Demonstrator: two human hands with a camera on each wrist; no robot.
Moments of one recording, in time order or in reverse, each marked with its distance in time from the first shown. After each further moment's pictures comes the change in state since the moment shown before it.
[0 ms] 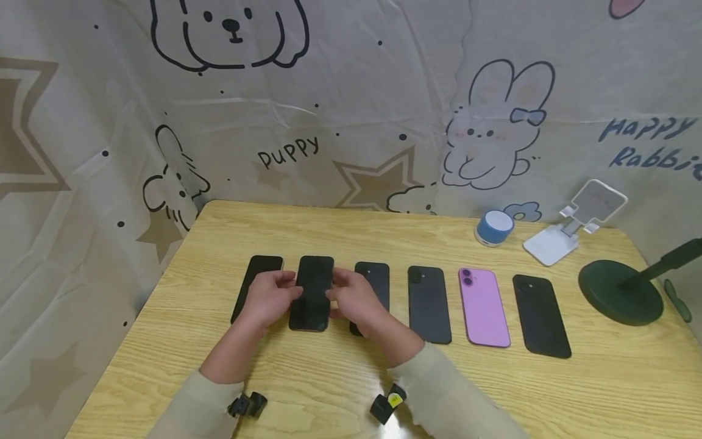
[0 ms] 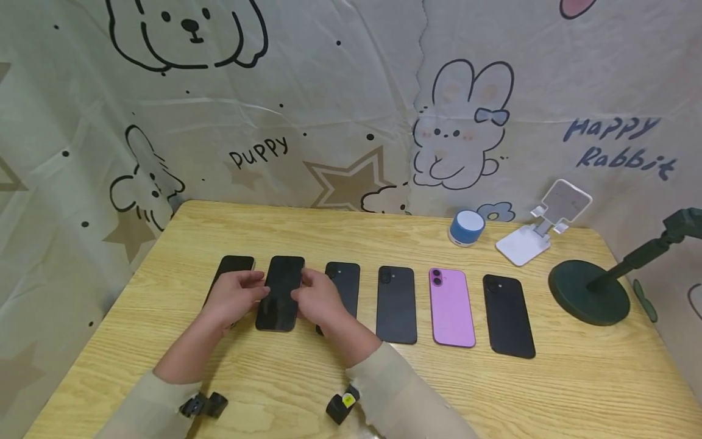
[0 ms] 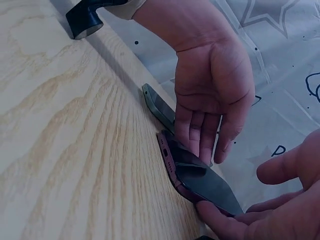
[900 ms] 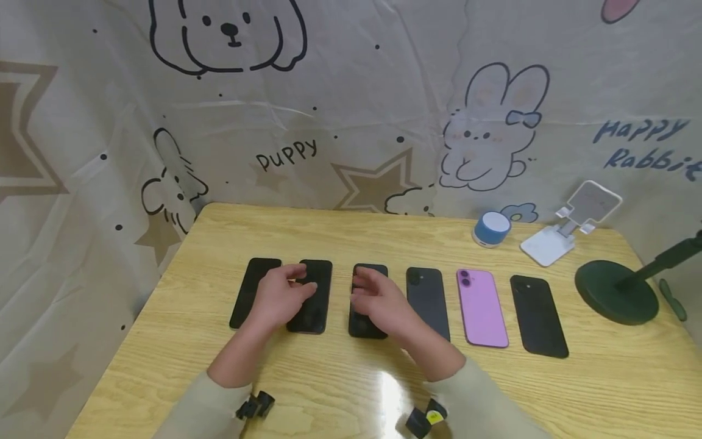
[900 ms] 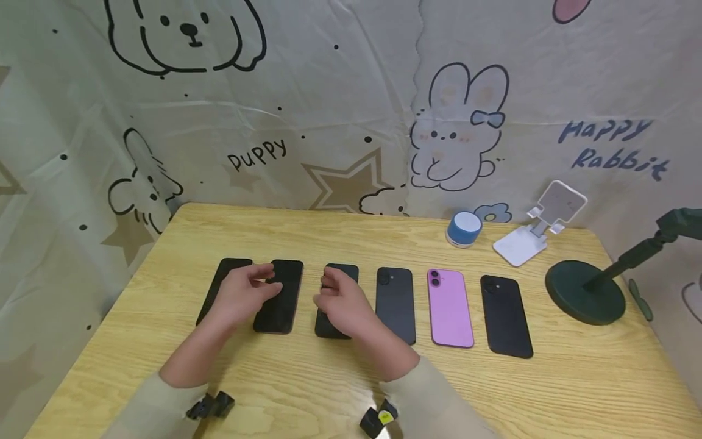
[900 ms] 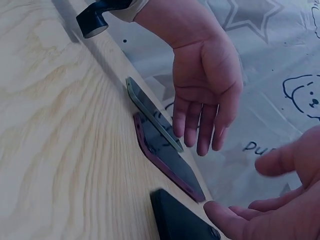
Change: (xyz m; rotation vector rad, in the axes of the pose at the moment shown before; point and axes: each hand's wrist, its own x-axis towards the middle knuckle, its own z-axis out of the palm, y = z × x) left_hand -0.010 0.021 0.012 0.166 0.019 0.153; right_hand -0.040 -0.007 -0.042 -0.120 0.030 -0.087
